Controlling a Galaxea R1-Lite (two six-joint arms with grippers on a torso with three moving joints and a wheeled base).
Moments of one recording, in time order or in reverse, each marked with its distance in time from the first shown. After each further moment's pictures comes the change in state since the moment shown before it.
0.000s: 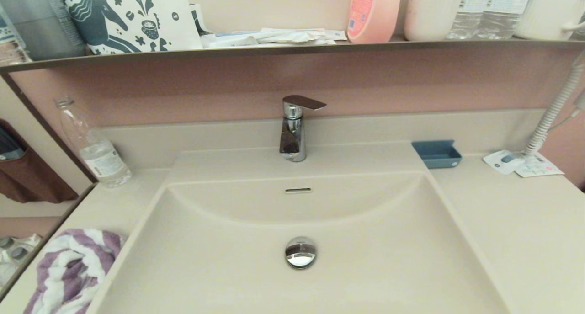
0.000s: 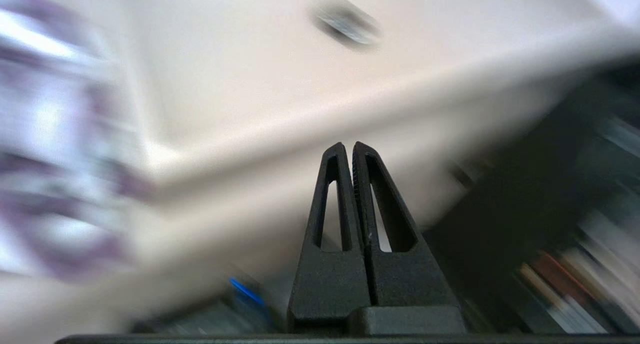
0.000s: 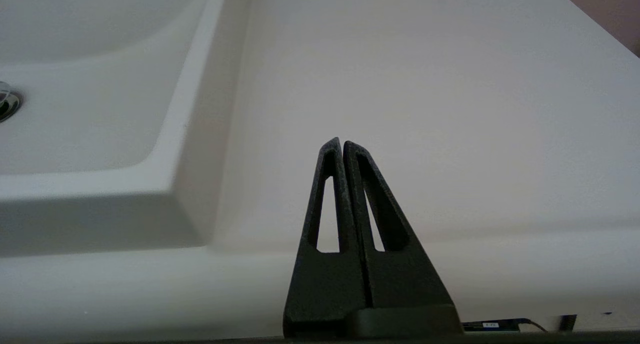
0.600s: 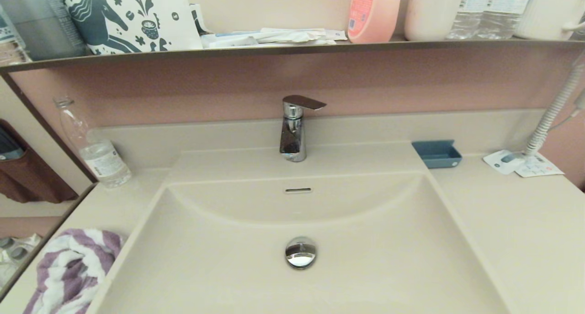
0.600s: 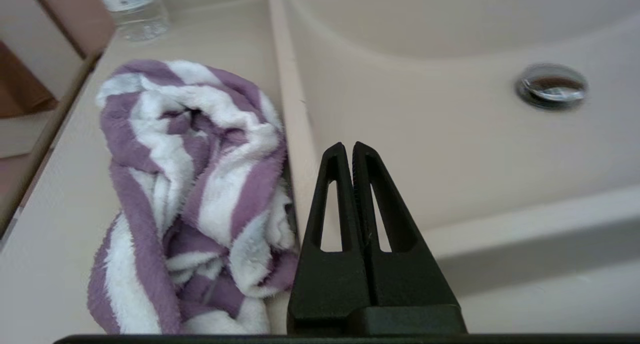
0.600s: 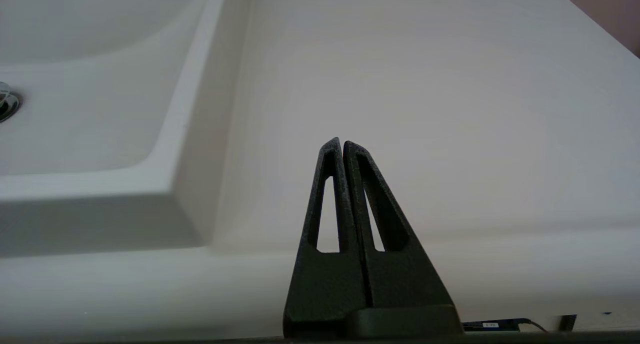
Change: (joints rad) left arm -0.008 -0.074 0.600 -0.784 0.364 0.148; right arm 0.000 0.000 0.000 0.000 0.000 0.000
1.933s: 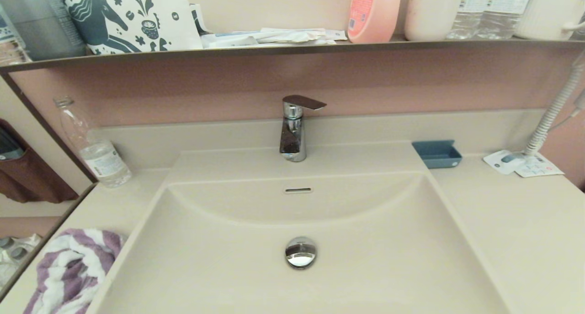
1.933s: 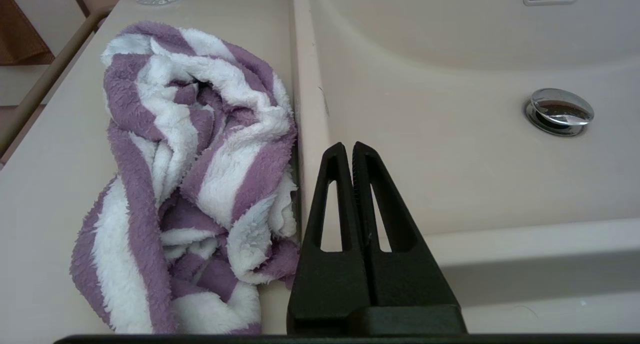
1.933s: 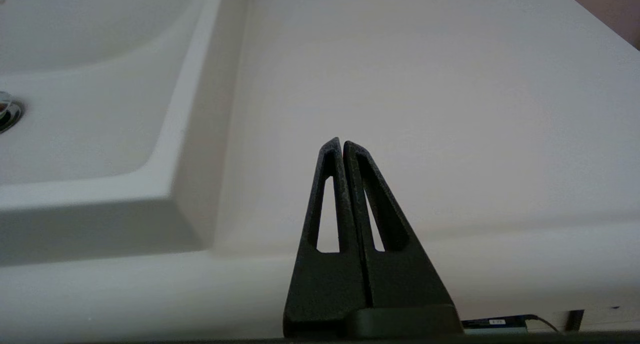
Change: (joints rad) left arm -0.001 -0.001 0.032 -0.027 0.059 -0.128; right arm 0.000 0.000 0.000 -0.001 -0.013 0.028
